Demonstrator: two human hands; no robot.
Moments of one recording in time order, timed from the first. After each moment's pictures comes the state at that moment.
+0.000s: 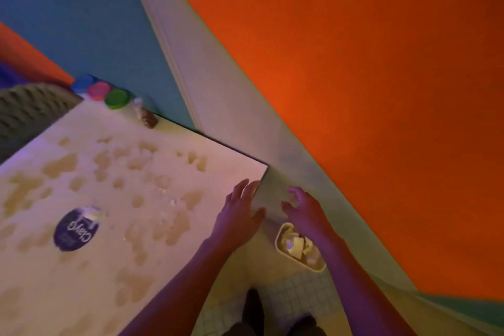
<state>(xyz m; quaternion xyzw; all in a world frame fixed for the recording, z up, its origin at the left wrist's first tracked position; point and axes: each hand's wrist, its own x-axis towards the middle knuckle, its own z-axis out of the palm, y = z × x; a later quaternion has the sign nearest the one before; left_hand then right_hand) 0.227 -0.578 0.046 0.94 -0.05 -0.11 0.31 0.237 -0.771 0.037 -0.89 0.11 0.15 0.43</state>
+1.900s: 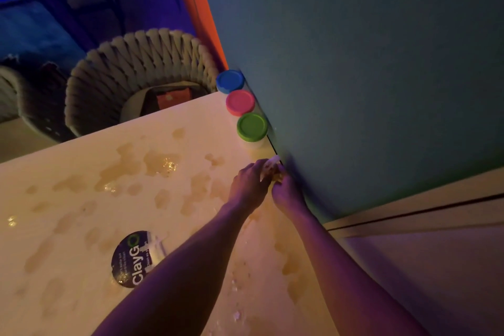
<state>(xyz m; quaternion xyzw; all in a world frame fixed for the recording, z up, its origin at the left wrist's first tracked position) 0.523 -0.271 0.012 0.89 0.31 0.00 0.34 0.587 -0.362 0.003 -0.85 -0.11 0.32 0.41</state>
